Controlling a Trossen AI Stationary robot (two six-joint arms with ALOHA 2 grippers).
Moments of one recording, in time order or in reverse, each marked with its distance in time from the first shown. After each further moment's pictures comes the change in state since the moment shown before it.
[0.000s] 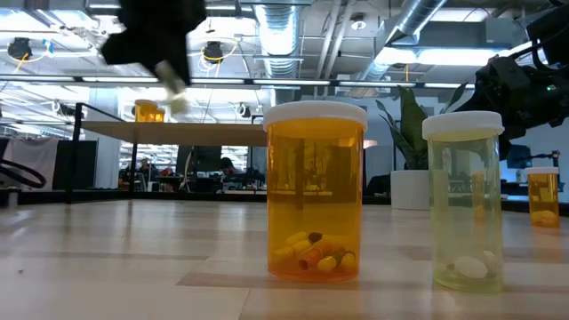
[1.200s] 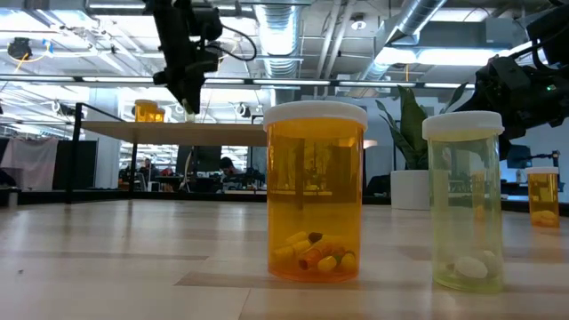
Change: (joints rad) left arm 0.966 0.088 0.218 -0.100 0.166 1.037; right arm 0.000 0.000 0.000 0.000 0.000 0.000
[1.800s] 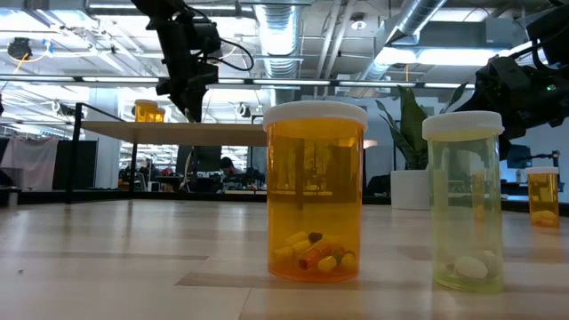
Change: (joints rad) left arm 0.089 0.060 0.002 0.072 0.050 0.058; right arm 0.000 0.000 0.000 0.000 0.000 0.000
